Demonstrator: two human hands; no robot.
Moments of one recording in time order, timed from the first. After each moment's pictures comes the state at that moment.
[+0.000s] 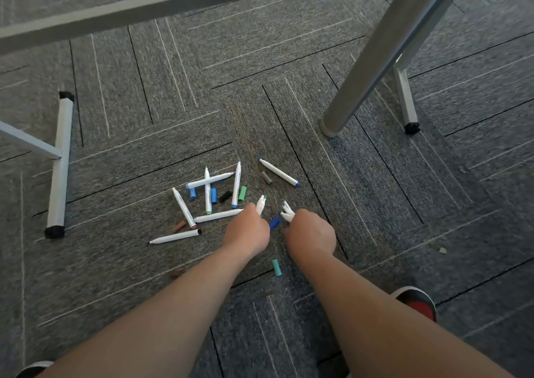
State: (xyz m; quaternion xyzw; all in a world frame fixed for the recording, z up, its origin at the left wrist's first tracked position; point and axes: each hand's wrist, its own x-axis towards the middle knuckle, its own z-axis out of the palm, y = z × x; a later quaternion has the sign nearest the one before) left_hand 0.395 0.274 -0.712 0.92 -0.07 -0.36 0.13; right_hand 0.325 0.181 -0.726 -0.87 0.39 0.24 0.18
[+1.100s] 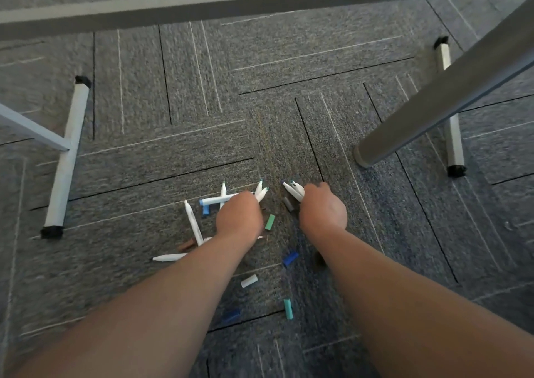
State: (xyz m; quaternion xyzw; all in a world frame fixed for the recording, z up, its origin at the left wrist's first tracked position) left_hand 0.490 0.272 -0.740 0.96 -0.08 -0.27 0.08; right_hand 0.435 0.139 -0.734 -0.91 0.33 0.23 0.13
